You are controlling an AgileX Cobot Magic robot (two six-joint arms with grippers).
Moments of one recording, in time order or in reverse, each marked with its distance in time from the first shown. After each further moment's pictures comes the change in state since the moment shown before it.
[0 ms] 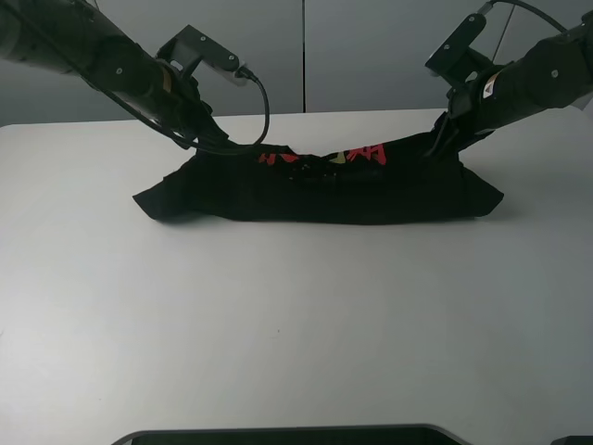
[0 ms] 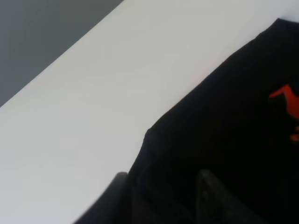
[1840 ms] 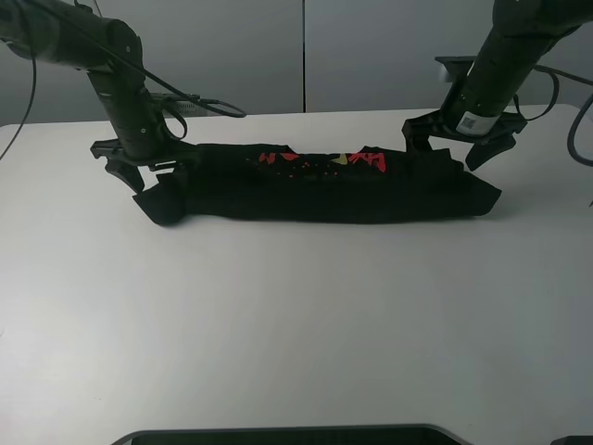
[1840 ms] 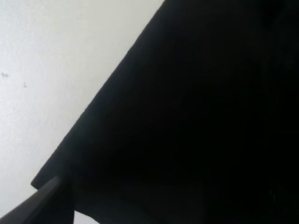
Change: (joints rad) left arm 0.136 0.242 -0.304 -0.442 0.696 -0.021; right arm -0.010 0.173 -0.385 0.380 0.810 0.352
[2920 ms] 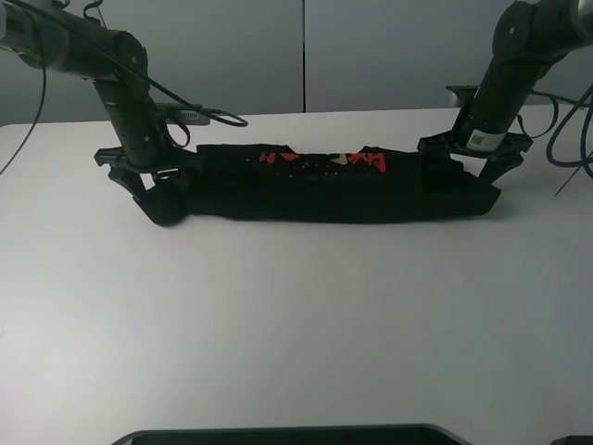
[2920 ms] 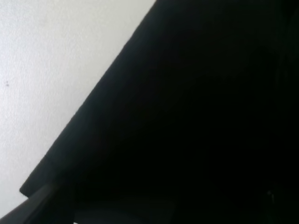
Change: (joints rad) left arm 0.000 0.031 -0.006 0.001 0.004 0.000; right arm -0.090 0.183 -0.126 -0.024 0.065 -0.030
